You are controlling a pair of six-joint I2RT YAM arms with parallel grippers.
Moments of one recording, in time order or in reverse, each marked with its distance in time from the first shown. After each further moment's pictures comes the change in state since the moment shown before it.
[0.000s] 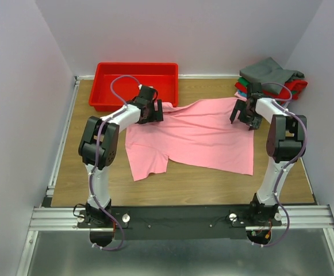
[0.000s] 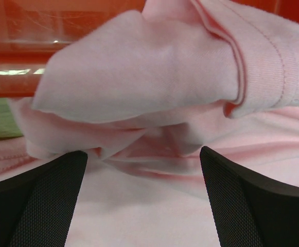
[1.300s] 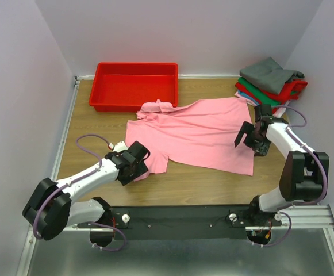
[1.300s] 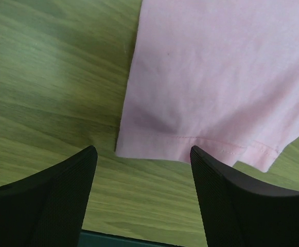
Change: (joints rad) left arm -0.306 -0.863 -0.846 -0.352 -0.220 -0.791; right arm -0.013 -0.518 -0.485 -0.129 -0.050 0.082
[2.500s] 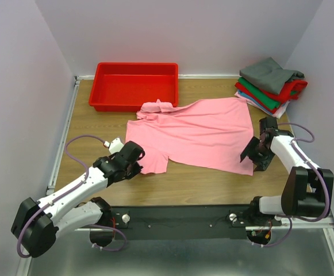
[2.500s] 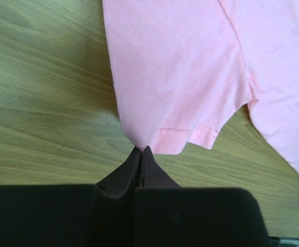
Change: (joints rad) left arm -0.018 -0.185 -0.013 0.029 0.002 -0.029; right arm -0.059 -0.164 -0.167 -0.103 -0.016 0.097
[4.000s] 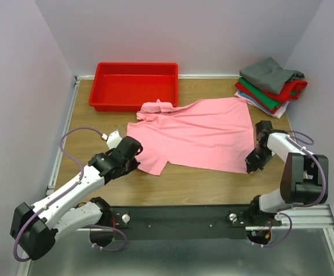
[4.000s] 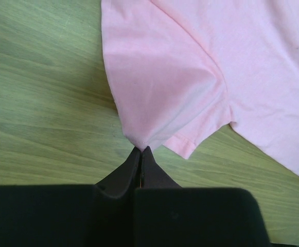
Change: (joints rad) left arm 0.023 -0.032 0.088 -0.076 -0.072 0.124; right arm 0.000 0.130 -0.030 -0.015 0.096 0.191
